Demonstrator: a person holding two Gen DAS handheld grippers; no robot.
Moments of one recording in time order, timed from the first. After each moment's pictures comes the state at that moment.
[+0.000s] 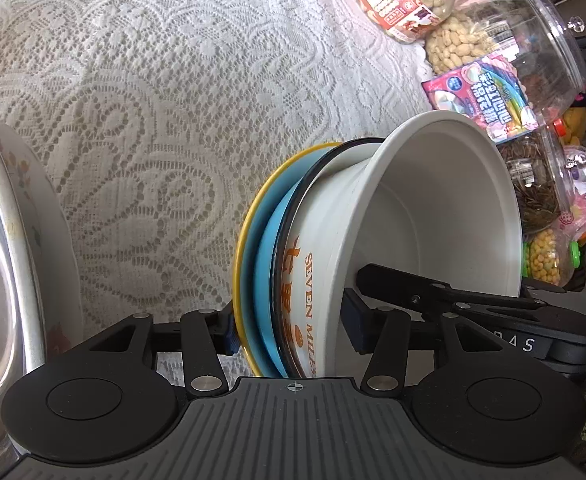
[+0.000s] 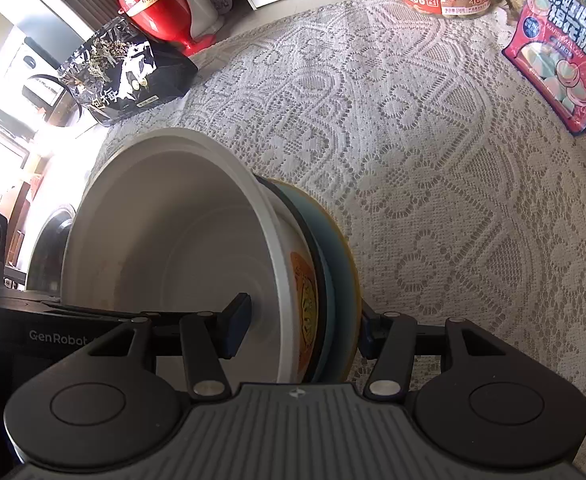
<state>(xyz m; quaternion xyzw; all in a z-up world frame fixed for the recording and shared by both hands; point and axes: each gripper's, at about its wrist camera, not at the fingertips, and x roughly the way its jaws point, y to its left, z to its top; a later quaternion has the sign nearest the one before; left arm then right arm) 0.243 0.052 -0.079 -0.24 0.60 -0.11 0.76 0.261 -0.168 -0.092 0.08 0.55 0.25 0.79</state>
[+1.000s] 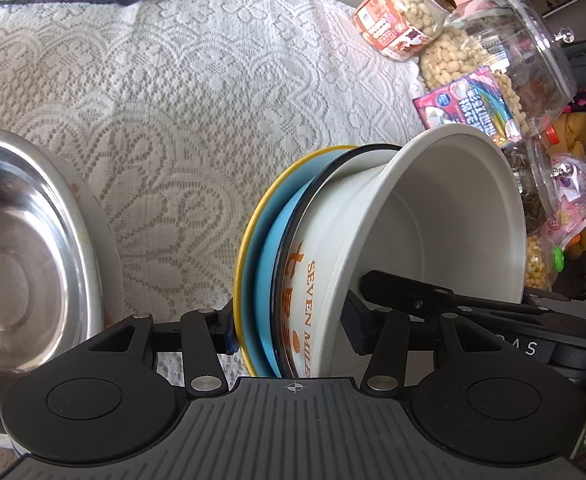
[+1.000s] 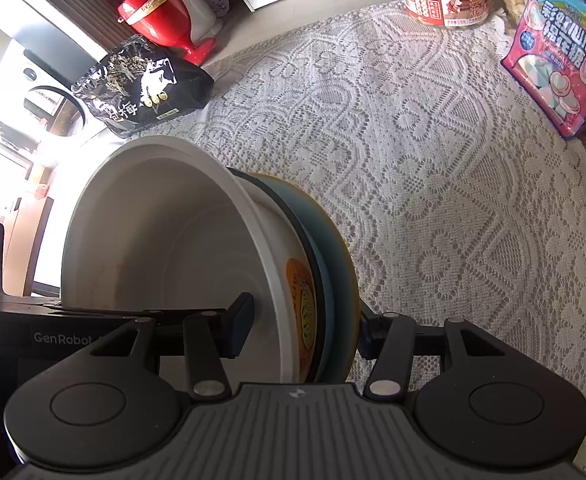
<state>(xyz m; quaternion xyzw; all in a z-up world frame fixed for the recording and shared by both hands) 0.236 0.063 -0.031 -0.23 0.59 -0.09 0.77 0.245 -0.156 -0.049 0.09 0.56 0.25 0.78</state>
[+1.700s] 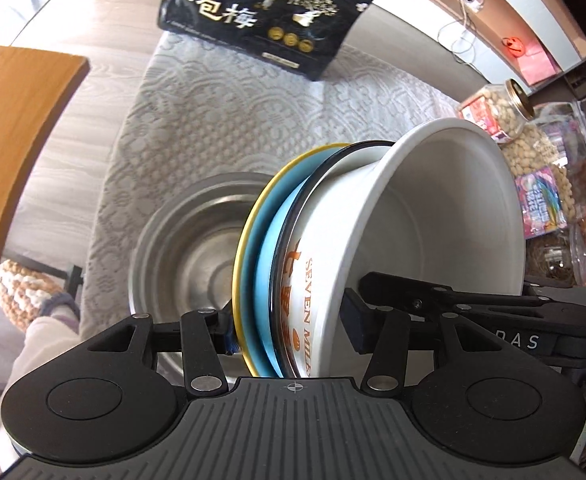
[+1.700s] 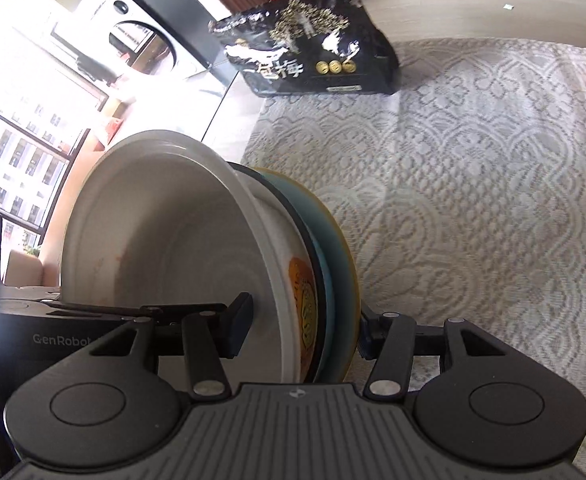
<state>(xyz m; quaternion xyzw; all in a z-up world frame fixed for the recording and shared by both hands) 0.176 0.212 0.024 -0.25 0.57 0.04 0.78 0.246 0.023 -0.014 0.04 0.57 0.39 0.72</state>
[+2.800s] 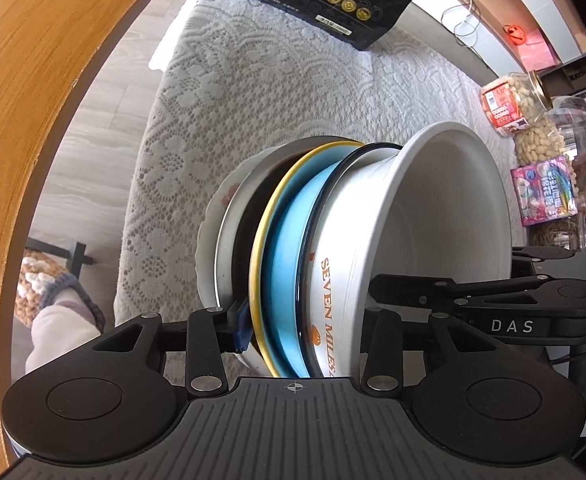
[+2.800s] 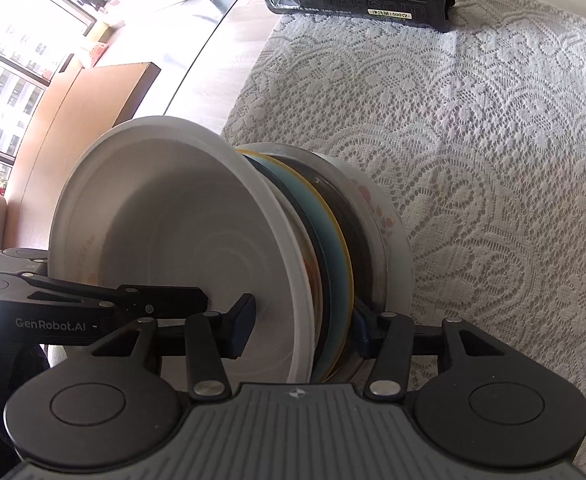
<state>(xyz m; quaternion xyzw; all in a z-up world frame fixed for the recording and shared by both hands) 0.156 0.267 -0.024 -0.28 0.59 0.00 0.76 0.238 0.079 -0.048 -0.06 0.62 0.37 0.69</state>
